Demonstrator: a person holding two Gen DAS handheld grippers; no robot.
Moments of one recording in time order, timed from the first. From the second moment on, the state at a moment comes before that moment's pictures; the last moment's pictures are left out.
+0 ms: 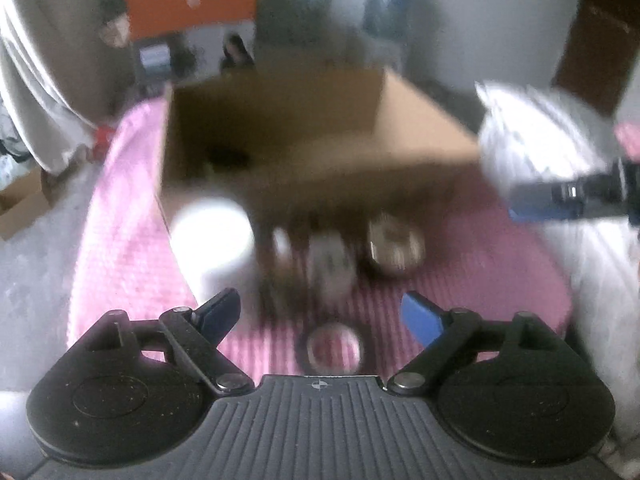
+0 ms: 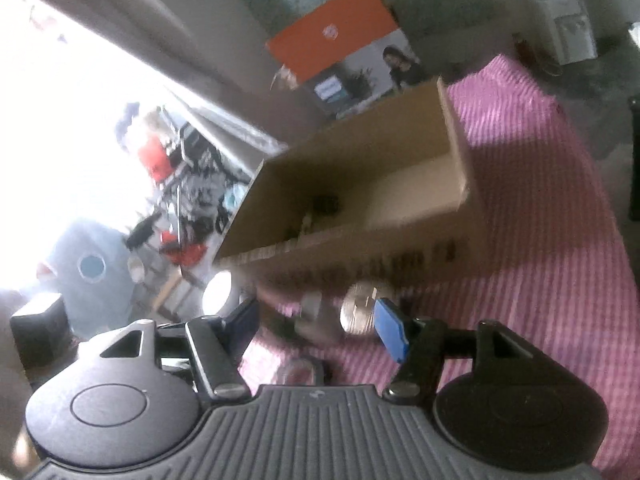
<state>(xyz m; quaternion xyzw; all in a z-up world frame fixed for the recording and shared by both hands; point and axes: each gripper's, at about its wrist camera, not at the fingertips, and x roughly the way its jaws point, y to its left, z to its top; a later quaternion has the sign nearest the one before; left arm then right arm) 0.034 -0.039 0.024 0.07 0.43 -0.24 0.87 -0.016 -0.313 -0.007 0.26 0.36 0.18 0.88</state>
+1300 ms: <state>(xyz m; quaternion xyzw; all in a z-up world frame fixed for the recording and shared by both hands) 0.005 -0.095 -0.040 0.16 0.41 -0.31 0.84 -0.003 -0.245 -0.064 0.14 0.45 0.17 0.86</state>
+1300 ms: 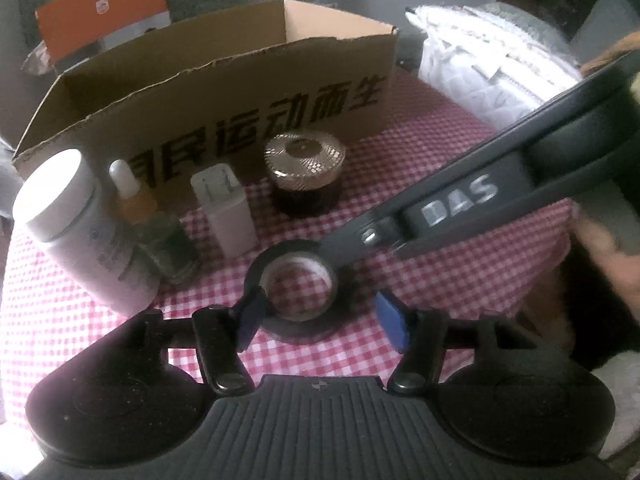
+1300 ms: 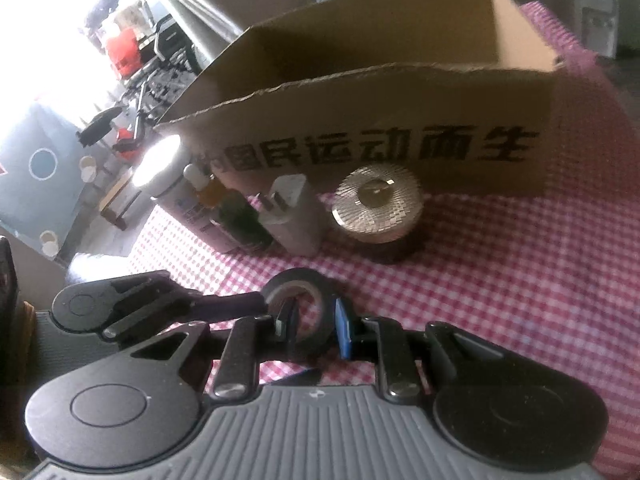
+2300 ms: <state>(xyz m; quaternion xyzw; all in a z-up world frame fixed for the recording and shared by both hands) 0.007 -0.120 -0.055 0.17 0.43 -0.33 0.83 -0.008 -0.258 -0.084 0.11 0.46 0.14 0.87</state>
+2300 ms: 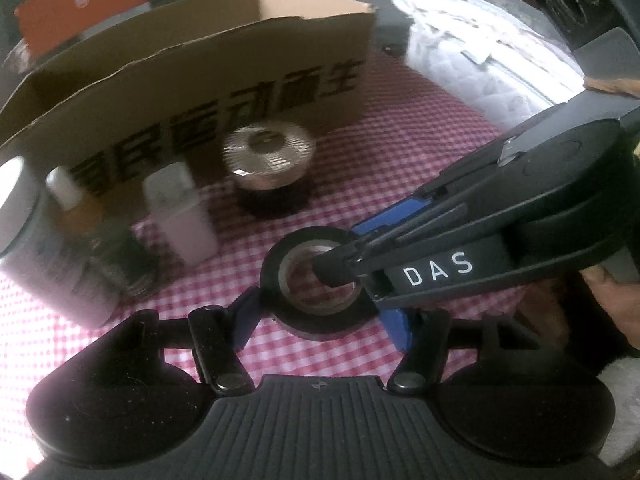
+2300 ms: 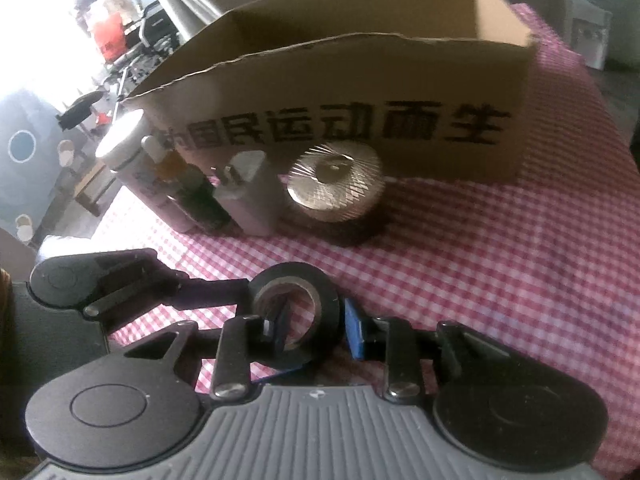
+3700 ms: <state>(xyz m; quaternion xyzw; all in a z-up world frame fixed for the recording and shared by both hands) 0.012 -0.136 -0.054 0.19 0.42 -0.33 0.82 -0.021 -0.258 -0.086 0.09 0.43 0.11 0.89</state>
